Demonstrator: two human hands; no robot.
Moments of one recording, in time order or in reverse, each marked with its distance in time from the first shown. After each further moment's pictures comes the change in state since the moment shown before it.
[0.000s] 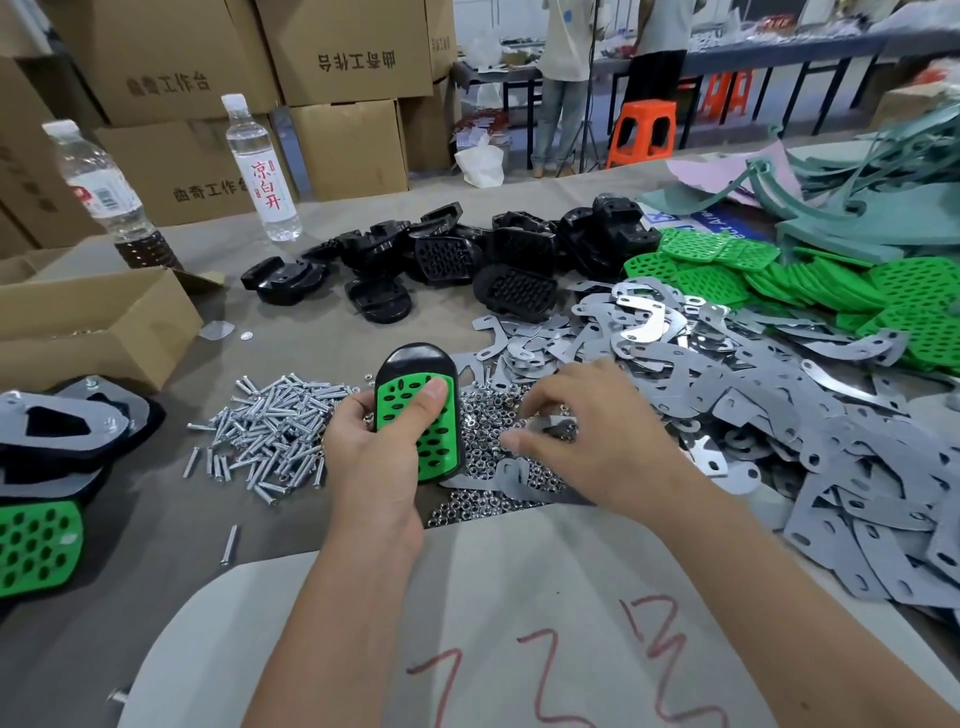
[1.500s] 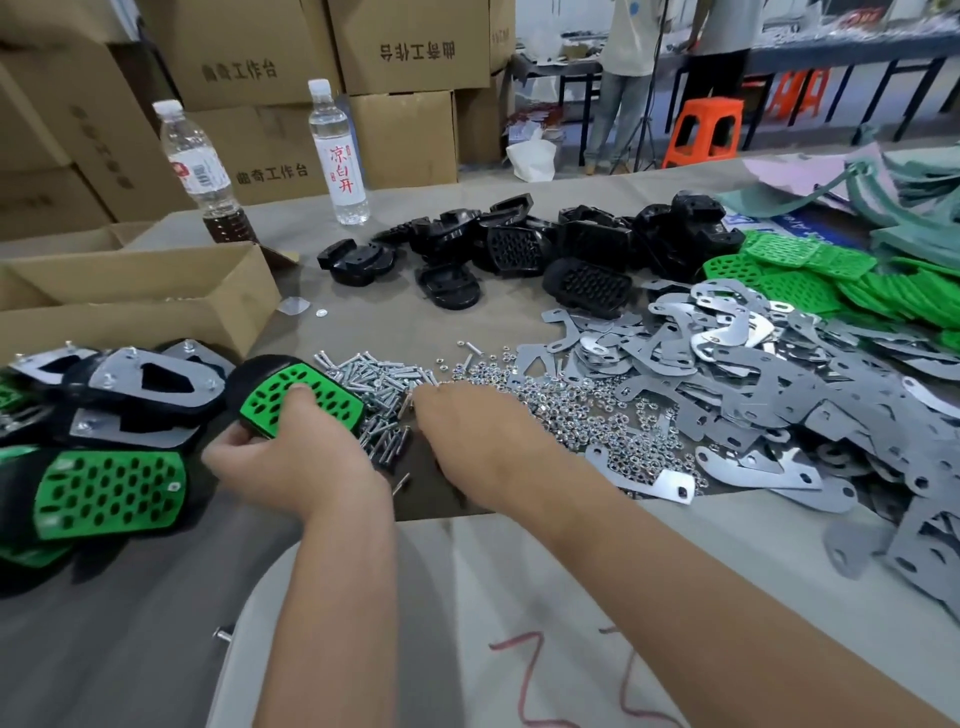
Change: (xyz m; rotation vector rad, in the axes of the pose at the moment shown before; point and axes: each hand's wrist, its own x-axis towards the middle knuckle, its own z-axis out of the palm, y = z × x) left_hand 0.034 0.040 -0.060 -0.151 0.858 0.282; right_hand 0.045 -0.130 0.071 -0.390 -0.271 -0.307
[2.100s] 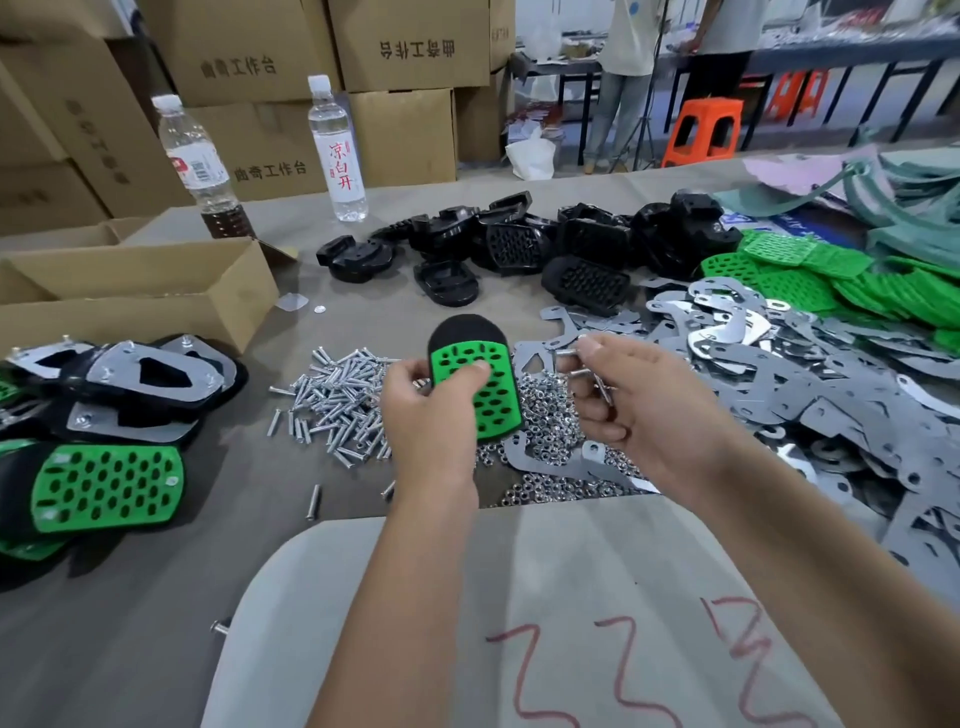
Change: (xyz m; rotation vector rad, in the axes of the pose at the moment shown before) left_hand -0.057 -0.018 0.008 0.220 -0.736 -0.185; right_hand -0.067 0.092 -0.014 1.674 0.245 0.377
